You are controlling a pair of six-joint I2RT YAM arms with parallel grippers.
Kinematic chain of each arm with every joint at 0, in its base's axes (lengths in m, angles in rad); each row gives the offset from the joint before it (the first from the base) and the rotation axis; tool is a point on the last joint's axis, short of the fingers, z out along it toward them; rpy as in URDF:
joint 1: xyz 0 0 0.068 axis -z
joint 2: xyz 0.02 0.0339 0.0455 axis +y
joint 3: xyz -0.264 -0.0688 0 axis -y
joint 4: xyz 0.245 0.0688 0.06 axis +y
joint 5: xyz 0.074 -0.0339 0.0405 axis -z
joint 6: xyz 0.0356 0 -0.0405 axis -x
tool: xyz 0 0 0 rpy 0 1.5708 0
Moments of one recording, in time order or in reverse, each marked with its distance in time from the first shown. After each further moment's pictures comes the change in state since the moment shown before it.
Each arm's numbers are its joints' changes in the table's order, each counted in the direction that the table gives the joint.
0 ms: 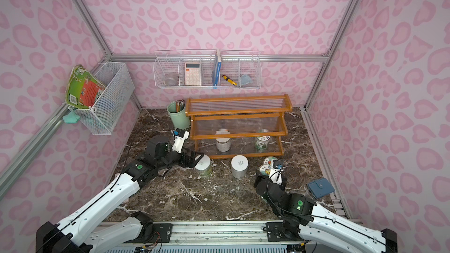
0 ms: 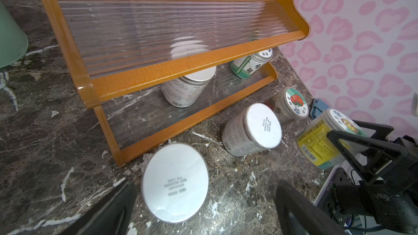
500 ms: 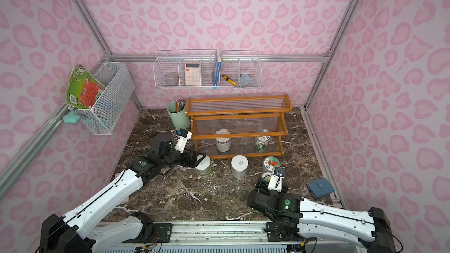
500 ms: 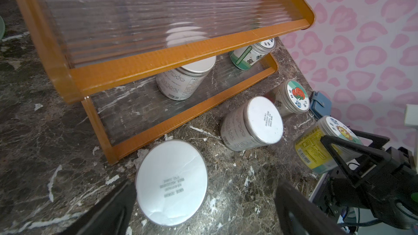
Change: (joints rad) left arm 0.000 0.050 0.013 0.006 0.032 0.000; right arm -0.153 0.175 0.030 0.268 0.122 -0.456
